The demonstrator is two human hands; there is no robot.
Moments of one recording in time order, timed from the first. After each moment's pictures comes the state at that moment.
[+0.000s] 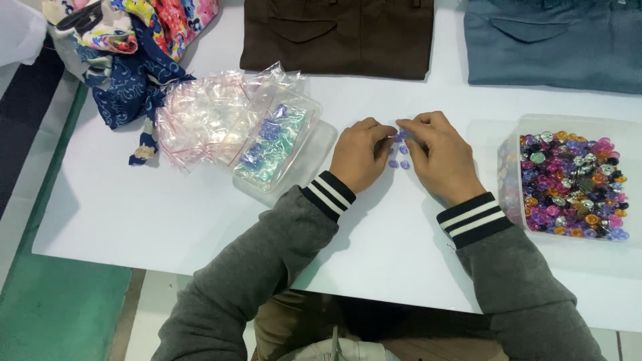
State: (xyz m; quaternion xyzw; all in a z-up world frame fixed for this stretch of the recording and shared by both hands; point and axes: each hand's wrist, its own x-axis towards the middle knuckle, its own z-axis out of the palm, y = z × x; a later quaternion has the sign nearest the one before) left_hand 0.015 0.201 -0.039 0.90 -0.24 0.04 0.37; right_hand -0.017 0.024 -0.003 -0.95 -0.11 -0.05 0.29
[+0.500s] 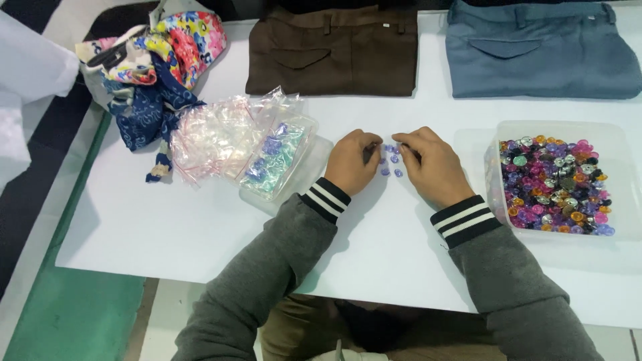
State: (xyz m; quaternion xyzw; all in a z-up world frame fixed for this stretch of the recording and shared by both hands) left_hand 0.016 0.207 -0.027 0.90 -0.20 0.00 0.39; right_hand -0.021 0.019 -0.003 -0.93 -0.10 -0.06 0.36
